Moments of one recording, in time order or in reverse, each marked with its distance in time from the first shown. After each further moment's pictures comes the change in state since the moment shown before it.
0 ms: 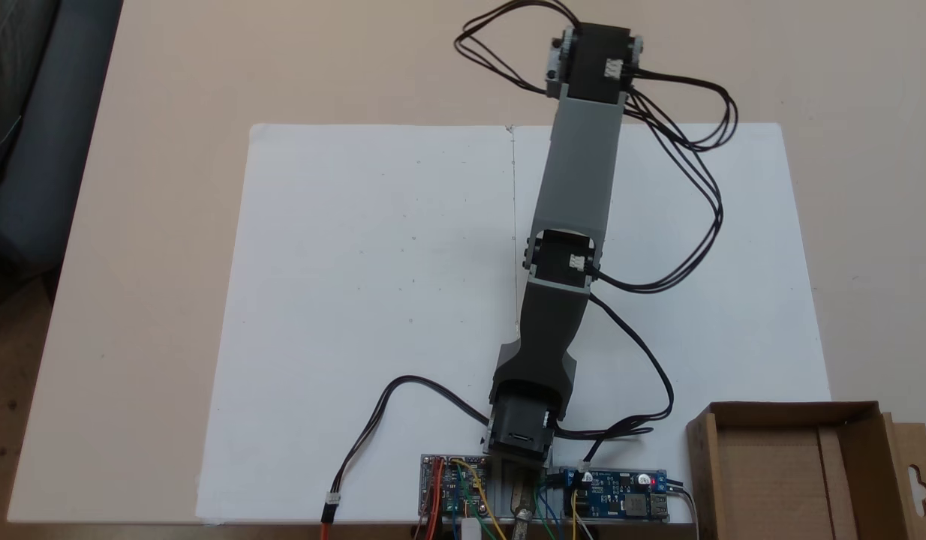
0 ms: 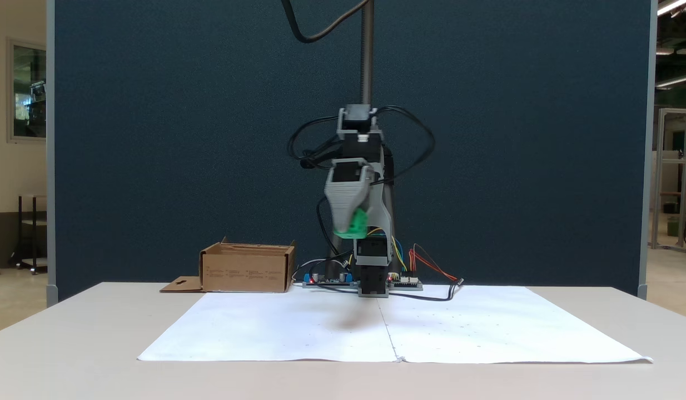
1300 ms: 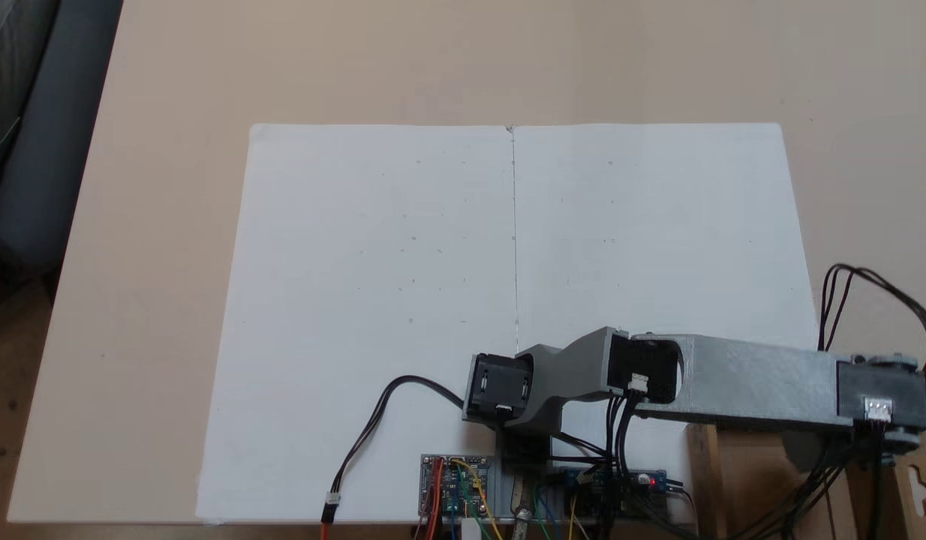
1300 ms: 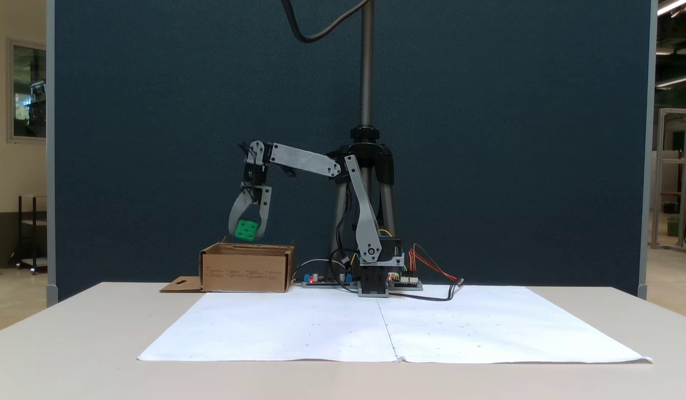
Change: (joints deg) arm 85.3 2.4 18.4 -13.3 -31.2
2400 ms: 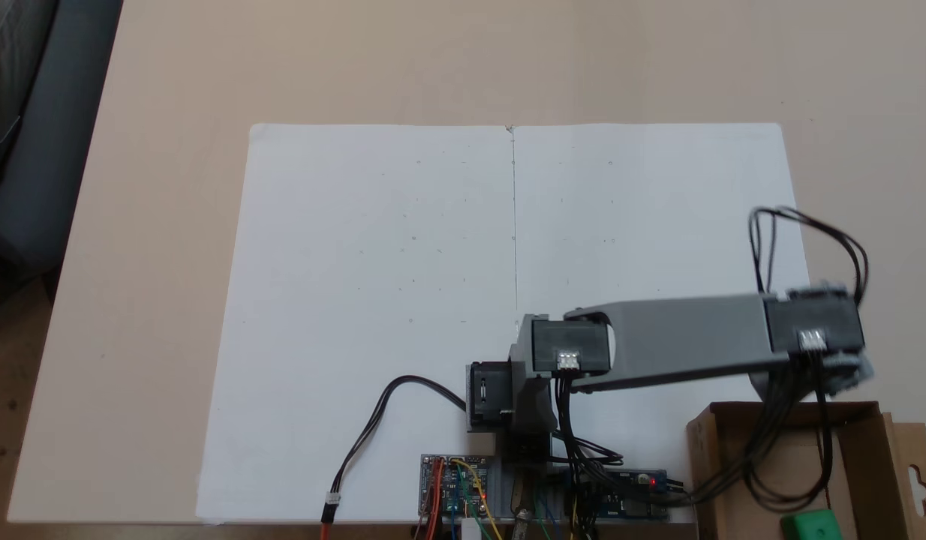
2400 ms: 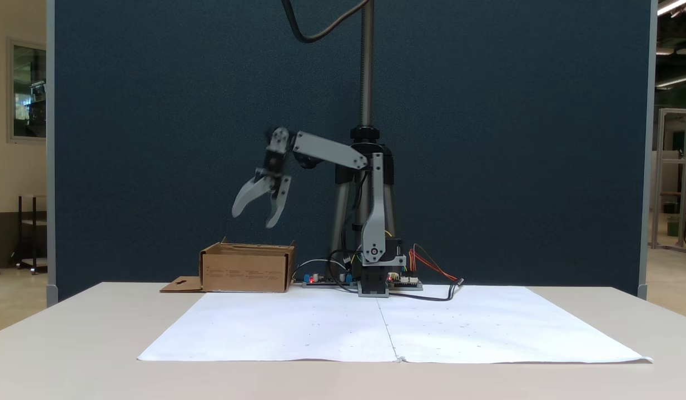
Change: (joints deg) arm -12.7 17.0 9.1 1.8 -2.6
